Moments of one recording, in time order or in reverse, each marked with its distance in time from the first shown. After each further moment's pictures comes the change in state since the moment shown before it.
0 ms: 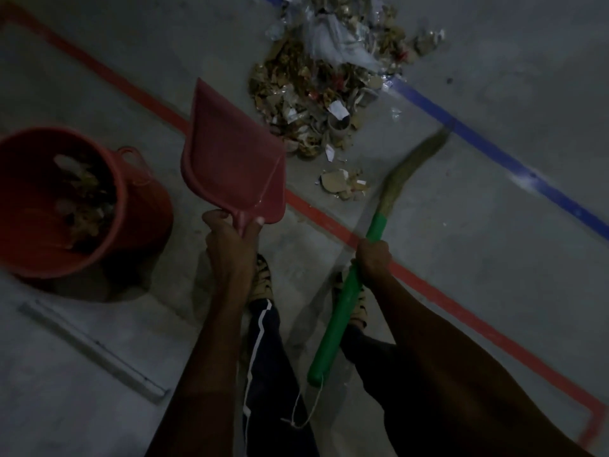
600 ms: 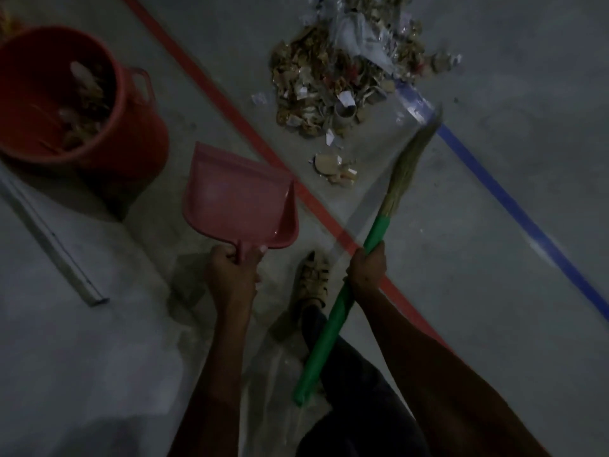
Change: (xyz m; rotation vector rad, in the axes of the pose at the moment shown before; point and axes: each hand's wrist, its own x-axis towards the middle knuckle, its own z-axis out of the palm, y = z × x) left_hand -0.214 -0.050 0.061 -0.412 0.176 -0.303; right_hand 0.030 0.124 -0.098 -0.199 0.058 -0.462
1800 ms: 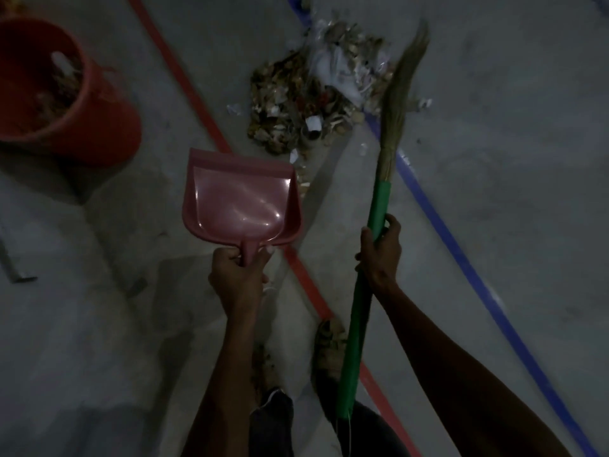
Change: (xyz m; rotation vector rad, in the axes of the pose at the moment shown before) left_hand -0.122 0.076 0.173 -0.224 0.155 -0.068; right_hand 0.131 -0.085 -0.218 0.040 -0.200 -0.317
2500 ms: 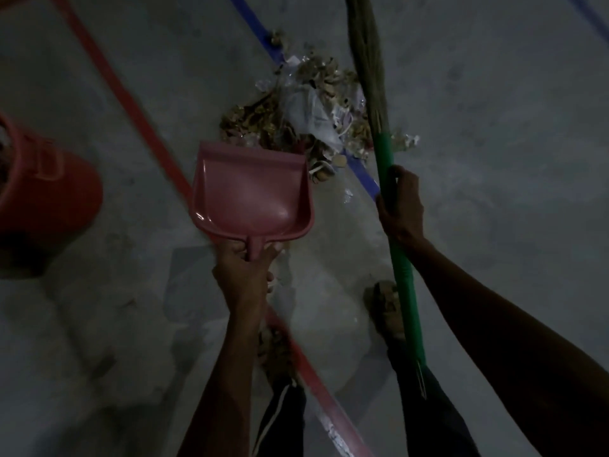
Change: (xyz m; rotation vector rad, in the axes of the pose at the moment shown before) left_hand 0.116 0.110 0.189 0.044 -0.061 0.042; right_hand 0.301 -0.094 -0.010 -0.437 -0.012 -0.460
